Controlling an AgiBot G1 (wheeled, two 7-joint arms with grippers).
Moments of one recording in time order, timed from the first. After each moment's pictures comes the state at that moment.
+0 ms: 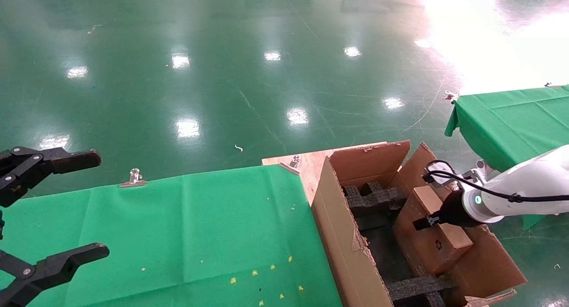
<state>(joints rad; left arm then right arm) -1.09 0.57 0.36 -1.24 0.65 1.45 -0.13 1.91 -0.66 -2.29 0.96 -1.51 -0.59 1.65</state>
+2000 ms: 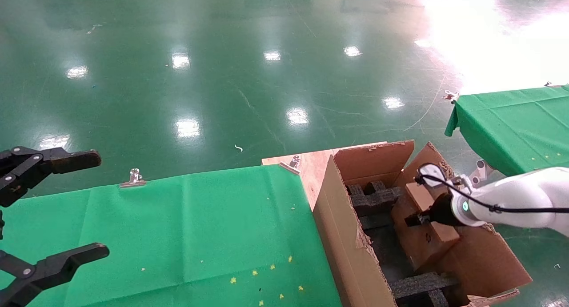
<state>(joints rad) -1.09 0.57 0.36 -1.24 0.65 1.45 -0.13 1.72 -0.73 -2.23 0.77 -1.39 -0.42 1.50</state>
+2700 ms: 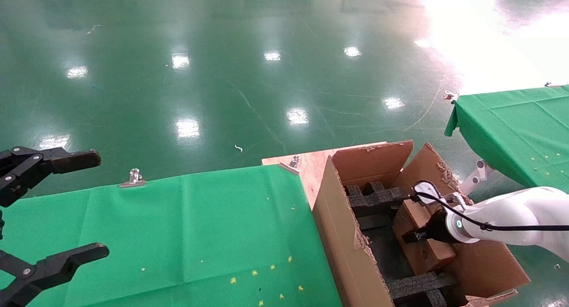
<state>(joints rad) -1.09 0.57 0.36 -1.24 0.65 1.45 -0.13 1.64 -0.75 -2.22 0.75 -1.37 -0.39 1.48</state>
